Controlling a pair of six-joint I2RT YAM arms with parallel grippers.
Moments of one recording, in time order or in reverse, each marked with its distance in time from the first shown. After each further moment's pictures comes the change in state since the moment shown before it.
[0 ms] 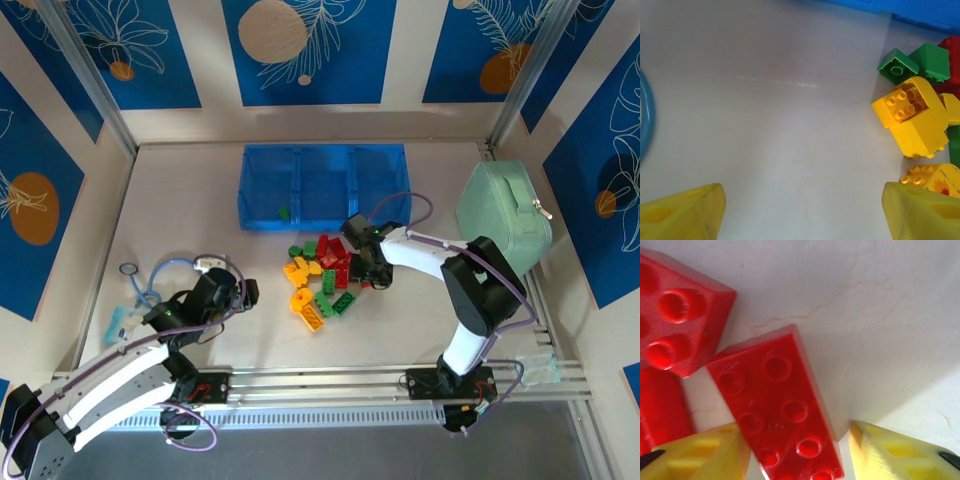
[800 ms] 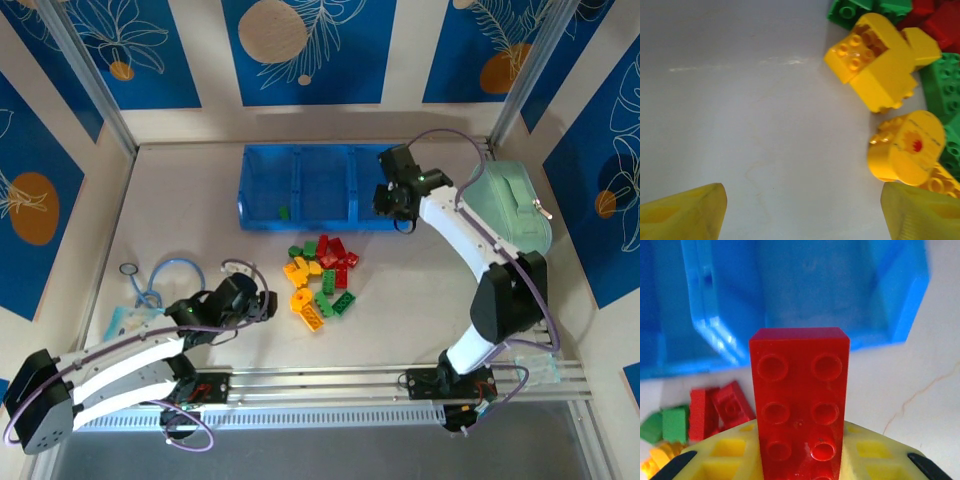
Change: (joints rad) left arm -0.153 0.162 -0.006 0.128 0.051 0.049; right arm -0.259 -0.083 0.440 -0.129 0.044 -0.200
